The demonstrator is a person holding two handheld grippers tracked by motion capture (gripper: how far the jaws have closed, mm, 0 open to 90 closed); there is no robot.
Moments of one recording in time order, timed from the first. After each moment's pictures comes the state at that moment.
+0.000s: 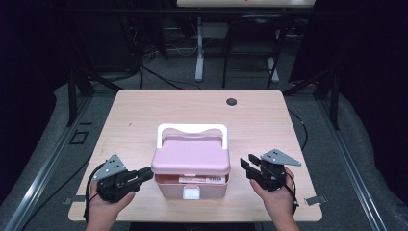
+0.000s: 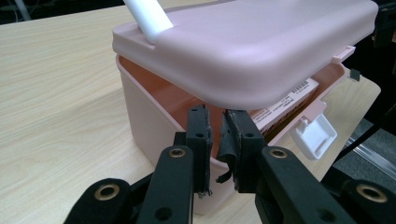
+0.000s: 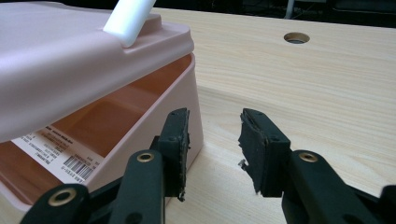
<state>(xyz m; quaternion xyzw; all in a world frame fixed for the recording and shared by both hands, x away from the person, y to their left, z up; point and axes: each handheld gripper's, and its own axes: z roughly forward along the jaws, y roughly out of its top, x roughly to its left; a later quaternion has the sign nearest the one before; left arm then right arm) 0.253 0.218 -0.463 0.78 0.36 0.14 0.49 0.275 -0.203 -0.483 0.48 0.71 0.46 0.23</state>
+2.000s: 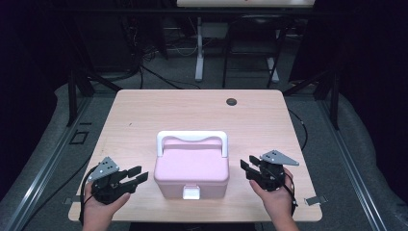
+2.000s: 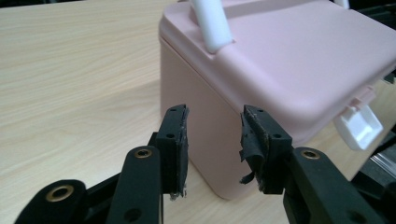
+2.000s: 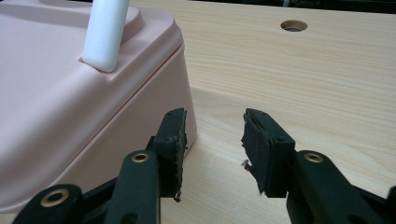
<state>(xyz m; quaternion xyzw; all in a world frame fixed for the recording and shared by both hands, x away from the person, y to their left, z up) 0.258 0.239 -0.477 0.76 0.41 0.16 0.48 0.280 -0.205 -0.494 0.49 0.71 0.45 0.22</state>
